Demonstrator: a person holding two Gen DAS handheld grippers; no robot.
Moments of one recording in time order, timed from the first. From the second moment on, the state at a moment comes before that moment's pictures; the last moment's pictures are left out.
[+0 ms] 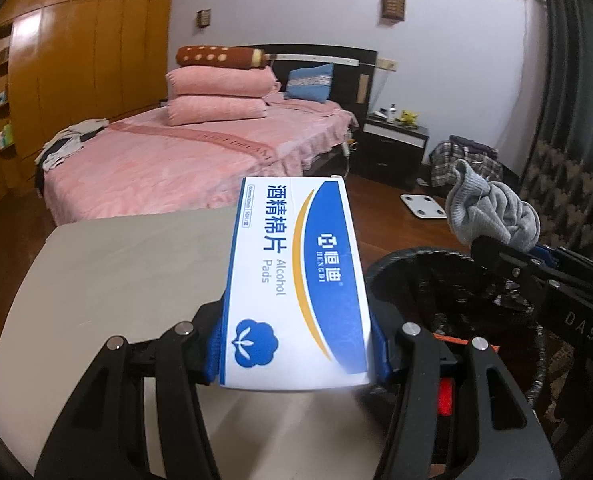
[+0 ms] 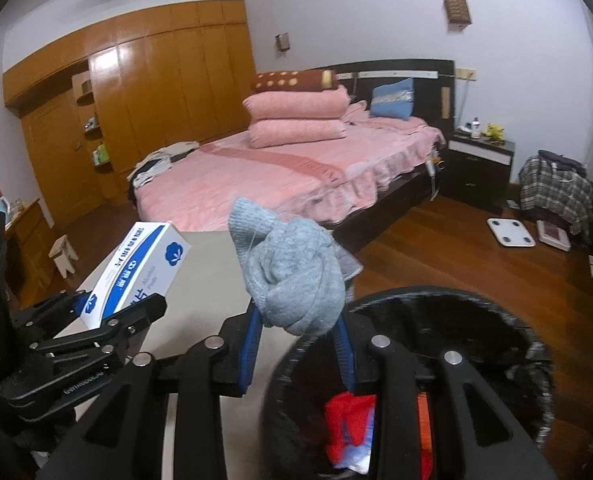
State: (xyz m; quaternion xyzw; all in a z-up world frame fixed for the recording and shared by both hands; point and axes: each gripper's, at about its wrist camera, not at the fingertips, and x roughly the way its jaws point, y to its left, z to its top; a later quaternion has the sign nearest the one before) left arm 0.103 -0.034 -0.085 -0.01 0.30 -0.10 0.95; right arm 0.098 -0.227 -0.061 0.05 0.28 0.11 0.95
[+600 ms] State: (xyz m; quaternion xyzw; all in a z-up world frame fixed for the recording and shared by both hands) left arm 0.096 -0.102 -0.056 0.03 0.27 -0.16 0.95; right arm 0.057 -0.293 -0.051 0.07 0.25 0.06 0.96
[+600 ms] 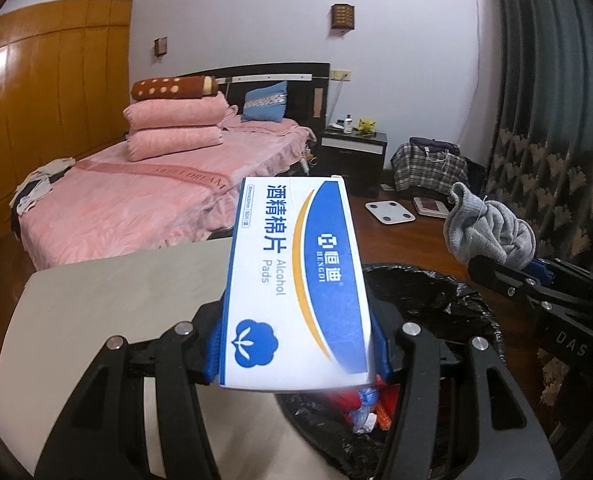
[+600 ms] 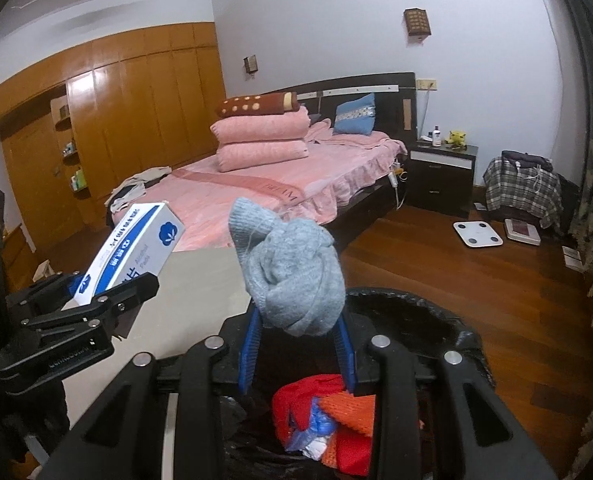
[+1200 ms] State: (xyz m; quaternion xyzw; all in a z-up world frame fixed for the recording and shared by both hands) left arm 0.117 -0.153 -0.090 0.05 0.29 -0.21 0.93; right arm 0.059 -0.335 -0.076 0.08 0.29 0.01 0.95
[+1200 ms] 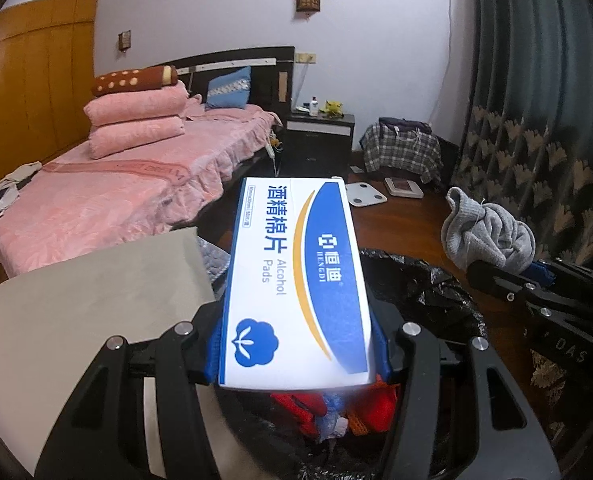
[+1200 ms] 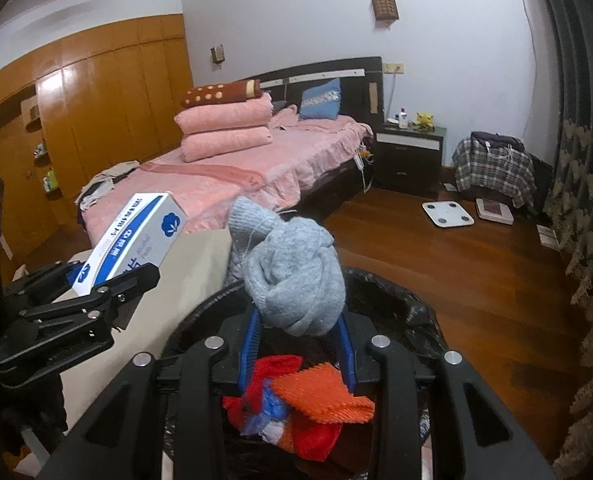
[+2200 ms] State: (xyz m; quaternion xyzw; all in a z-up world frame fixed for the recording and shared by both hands) left arm 0.143 -0.130 -0.115 0.07 0.33 -0.20 0.92; right arm 0.073 -0.344 -0.101 0.07 0.33 0.00 0.94
